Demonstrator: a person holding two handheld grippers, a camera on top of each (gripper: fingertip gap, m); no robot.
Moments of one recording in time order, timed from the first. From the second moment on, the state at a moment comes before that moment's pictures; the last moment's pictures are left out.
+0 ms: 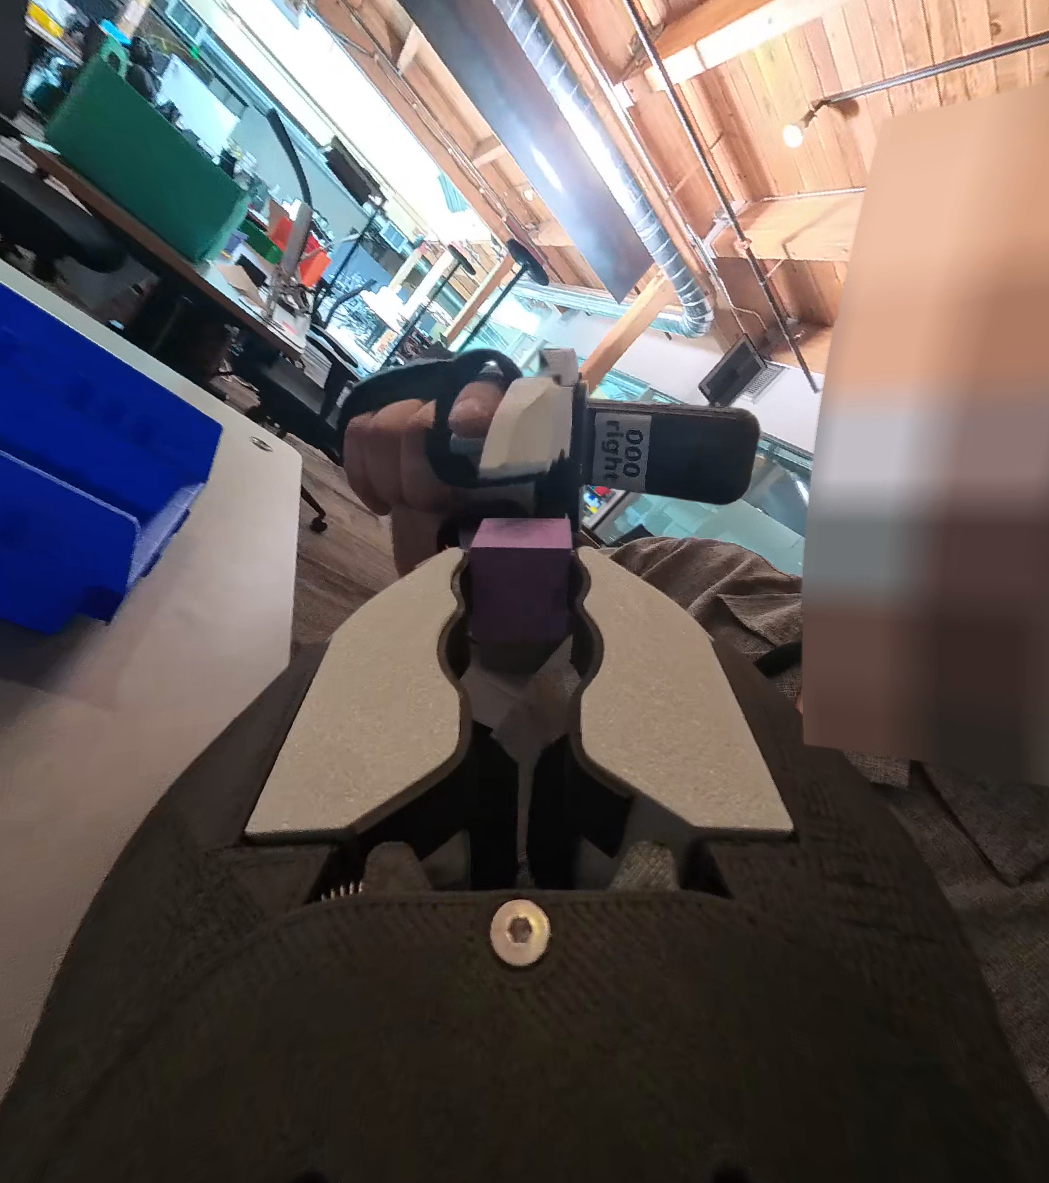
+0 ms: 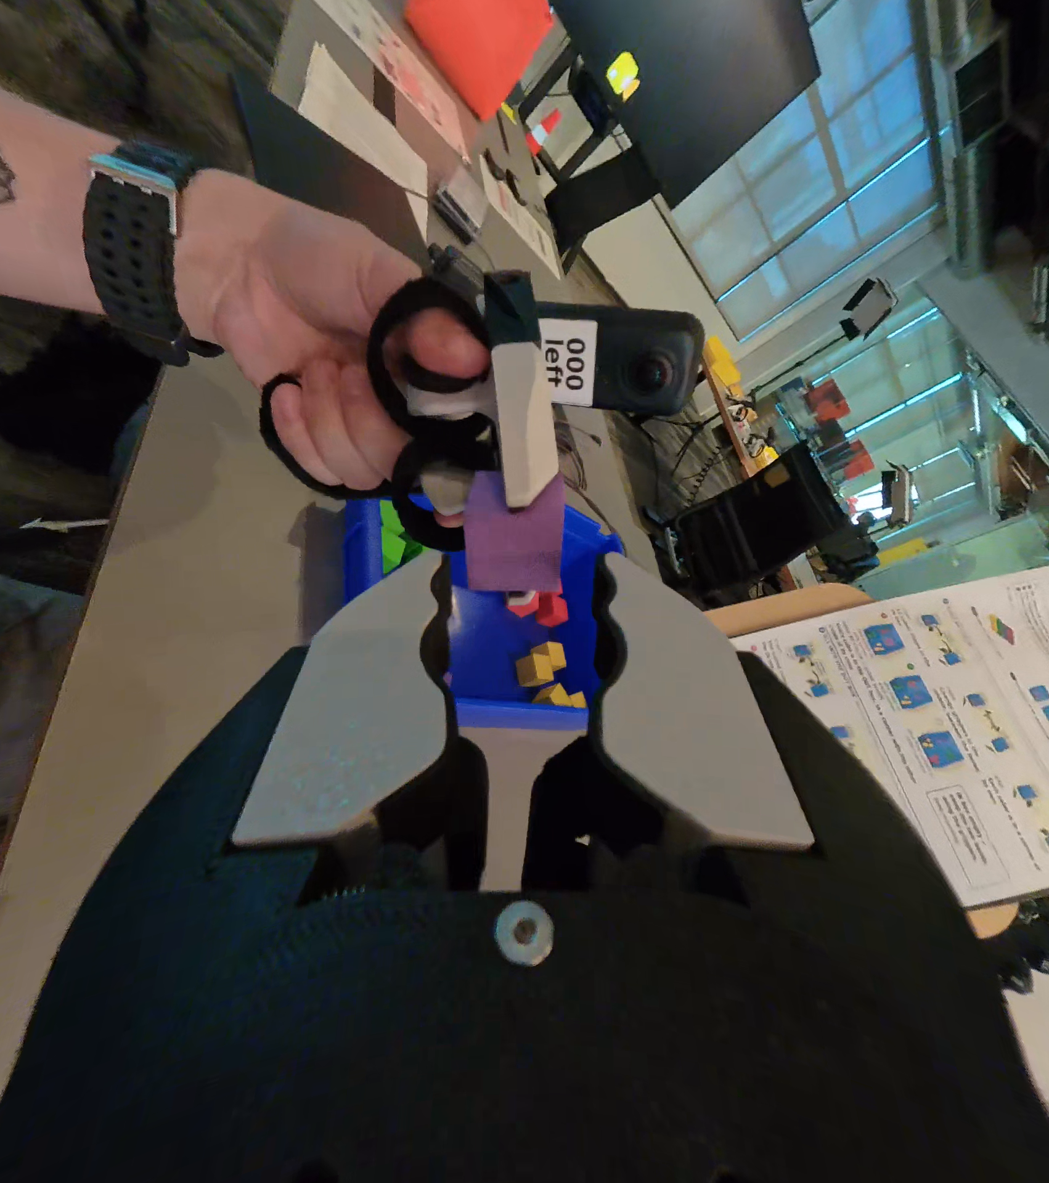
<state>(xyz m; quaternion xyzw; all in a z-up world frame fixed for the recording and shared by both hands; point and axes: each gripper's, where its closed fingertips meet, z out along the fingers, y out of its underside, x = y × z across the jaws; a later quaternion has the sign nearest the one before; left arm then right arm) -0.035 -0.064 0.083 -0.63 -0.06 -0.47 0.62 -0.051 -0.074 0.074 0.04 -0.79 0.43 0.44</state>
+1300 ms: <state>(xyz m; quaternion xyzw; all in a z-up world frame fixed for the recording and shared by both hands) -0.166 -0.122 0.073 -0.69 -0.24 0.06 0.67 -0.055 0.271 -0.115 -0.65 -0.76 0.04 0.10</state>
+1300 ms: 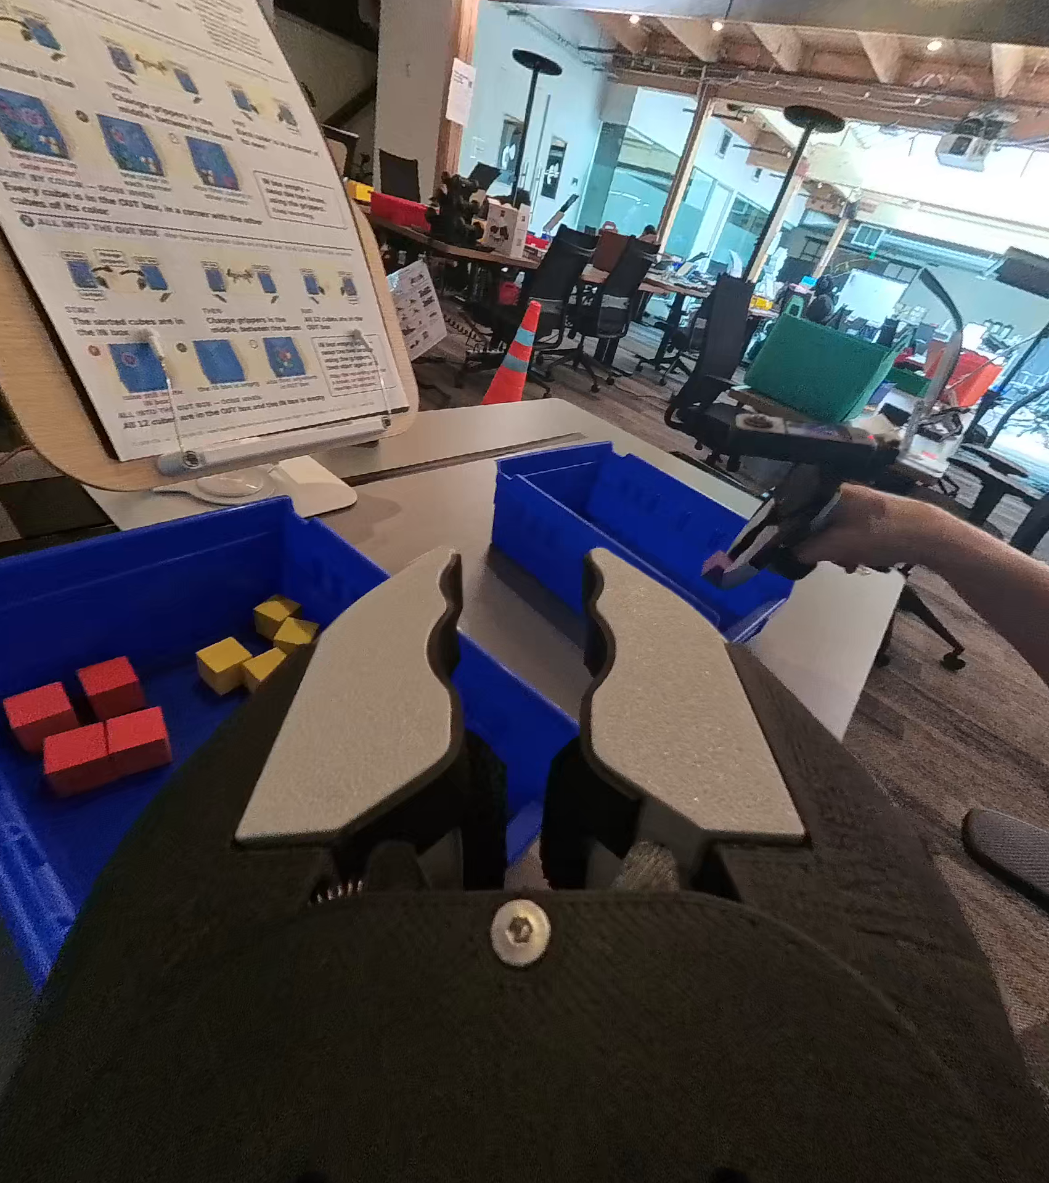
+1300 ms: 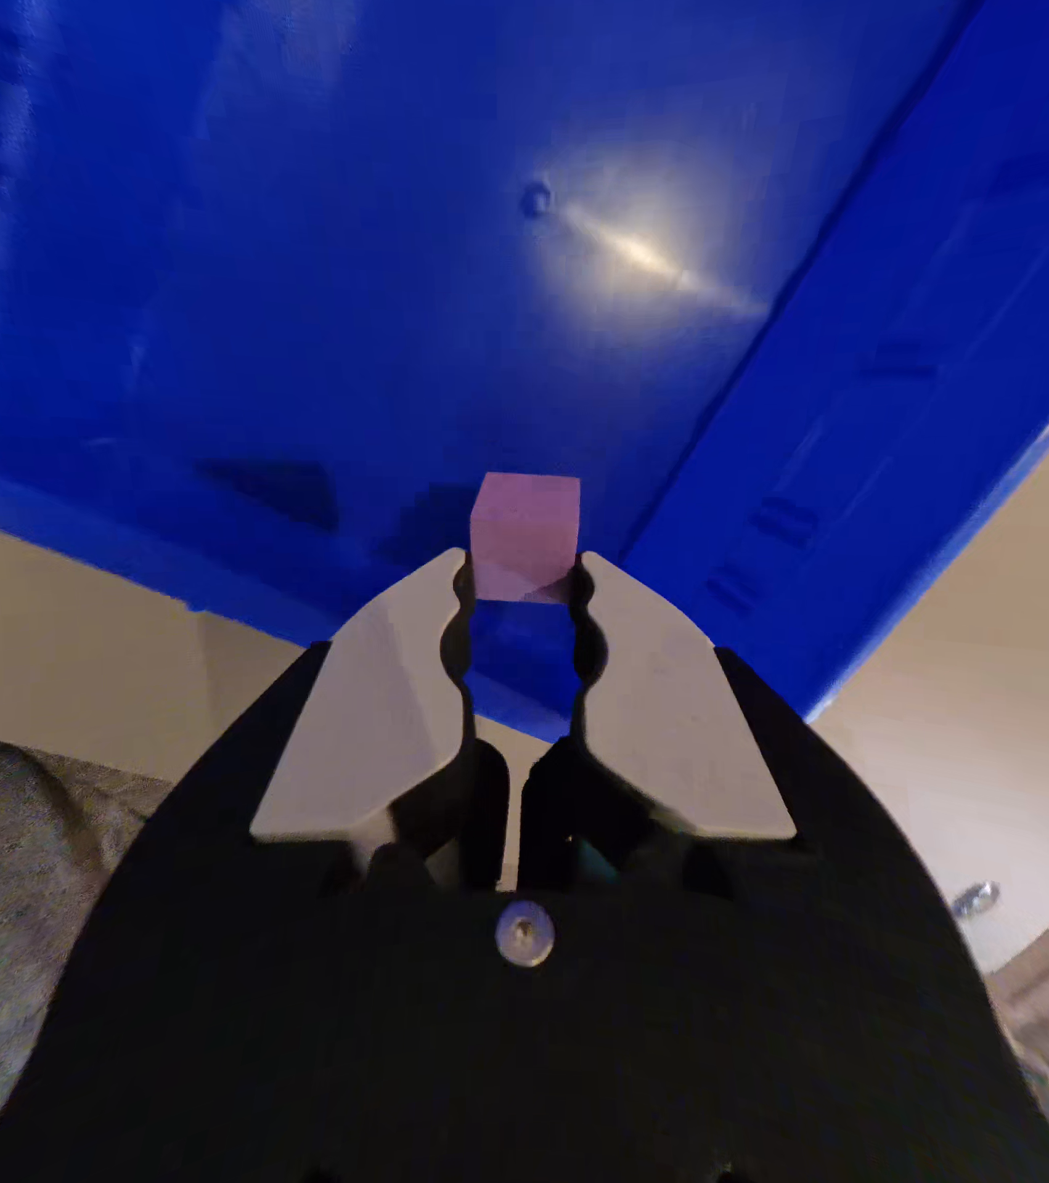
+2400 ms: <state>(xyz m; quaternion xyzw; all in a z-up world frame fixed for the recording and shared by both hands) -0.199 -0.111 -0.056 -0.86 -0.30 0.08 0.41 -0.066 0.240 -0.004 -0.61 -0.73 0.19 0.26</state>
